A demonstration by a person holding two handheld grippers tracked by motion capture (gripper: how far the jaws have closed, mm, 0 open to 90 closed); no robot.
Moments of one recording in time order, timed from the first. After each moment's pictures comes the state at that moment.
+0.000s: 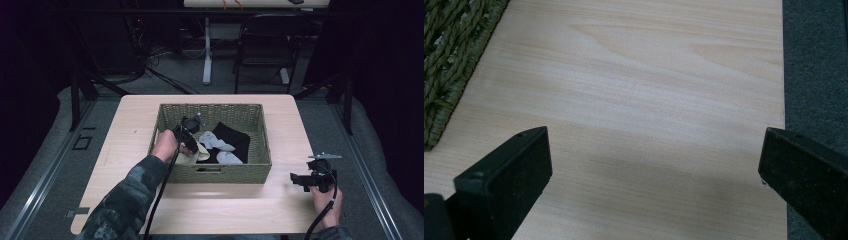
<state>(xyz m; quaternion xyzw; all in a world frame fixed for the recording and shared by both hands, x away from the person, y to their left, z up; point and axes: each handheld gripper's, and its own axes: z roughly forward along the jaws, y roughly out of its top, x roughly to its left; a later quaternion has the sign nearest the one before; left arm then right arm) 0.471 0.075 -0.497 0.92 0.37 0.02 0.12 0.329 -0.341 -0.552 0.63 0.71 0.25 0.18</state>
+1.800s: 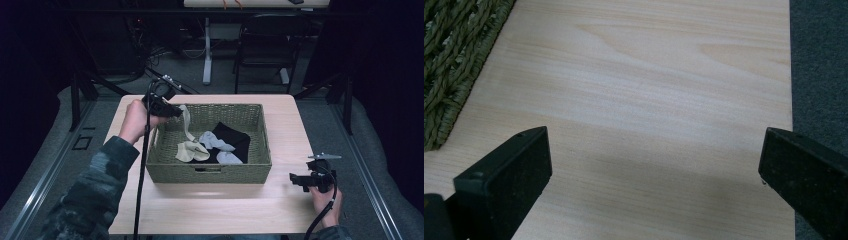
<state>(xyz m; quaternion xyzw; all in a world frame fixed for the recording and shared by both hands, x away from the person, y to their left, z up) 0.445 0.132 -0.346 0.89 0.34 0.12 0.27 0.328 -0.339 -0.552 0.63 0.71 0.25 0.18</state>
